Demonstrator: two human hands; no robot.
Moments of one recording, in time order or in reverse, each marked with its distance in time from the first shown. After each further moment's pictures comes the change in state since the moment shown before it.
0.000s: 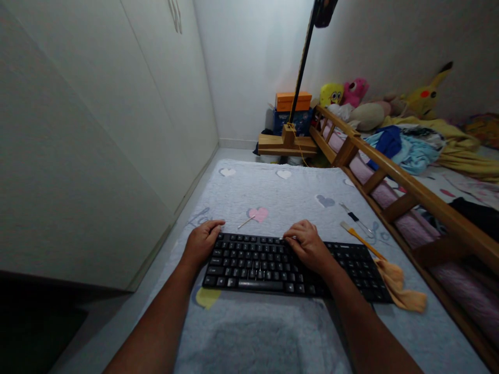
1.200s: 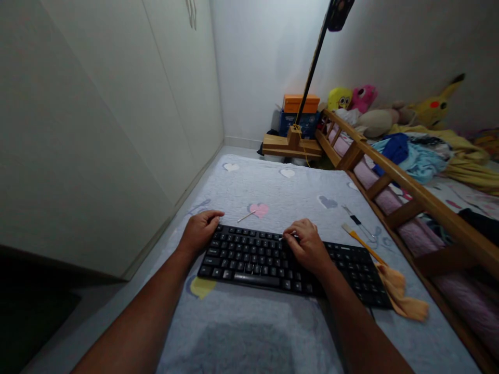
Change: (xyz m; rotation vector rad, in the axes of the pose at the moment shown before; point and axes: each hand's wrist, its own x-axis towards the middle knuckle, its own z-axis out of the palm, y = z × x) left_hand 0.002 0.004 0.000 0.001 0.083 0.026; right_hand -0.002 -0.004 0.007 -0.026 0.091 0.015
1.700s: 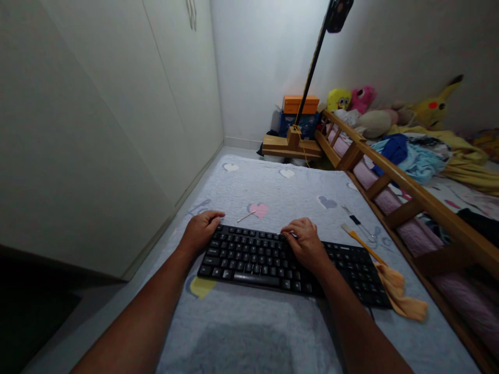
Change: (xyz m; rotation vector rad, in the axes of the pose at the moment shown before) left_hand 0.003 -0.002 0.000 0.049 -0.056 0.019; right_hand 0.003 -0.001 0.001 -0.015 -0.024 0.026
